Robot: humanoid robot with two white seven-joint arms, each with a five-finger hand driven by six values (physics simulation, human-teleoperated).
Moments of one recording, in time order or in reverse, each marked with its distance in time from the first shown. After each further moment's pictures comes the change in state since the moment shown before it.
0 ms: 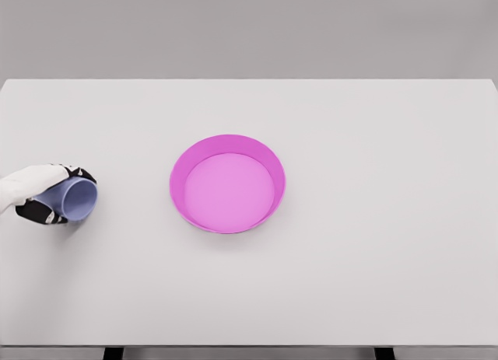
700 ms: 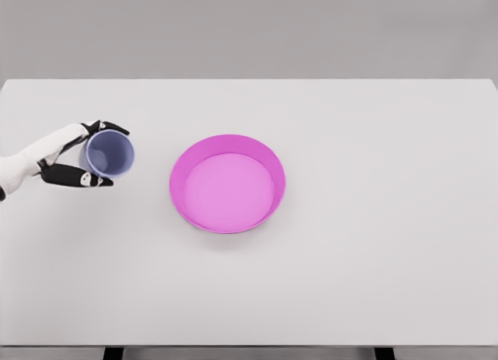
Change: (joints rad) left arm -0.058 -0.129 0.080 0.037 0.445 -0.137 0.002; right arm 0.000 0.000 0.000 0.000 0.000 0.000 0.000
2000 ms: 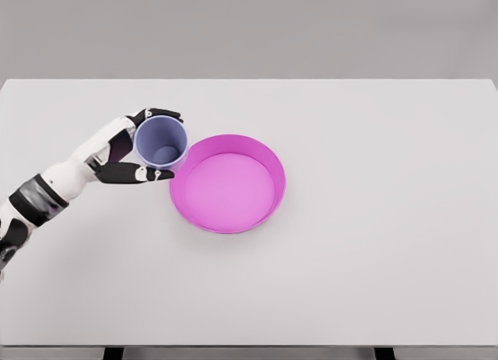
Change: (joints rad) left arm 0.011 -0.253 -0.023 -0.003 0.269 -0.124 -0.003; right arm 0.000 0.000 0.000 0.000 0.000 0.000 0.000
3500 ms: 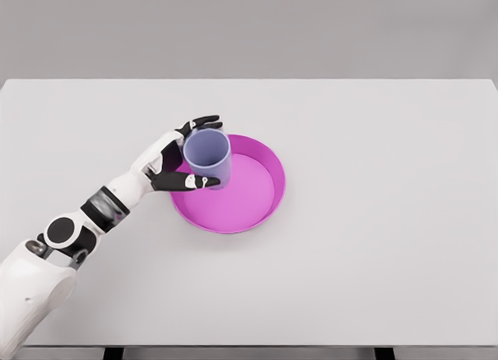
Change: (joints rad) left arm -0.043 -0.262 -0.075 0.203 0.000 0.002 0.000; right arm 0.000 0.000 0.000 0.000 0.000 0.000 0.000
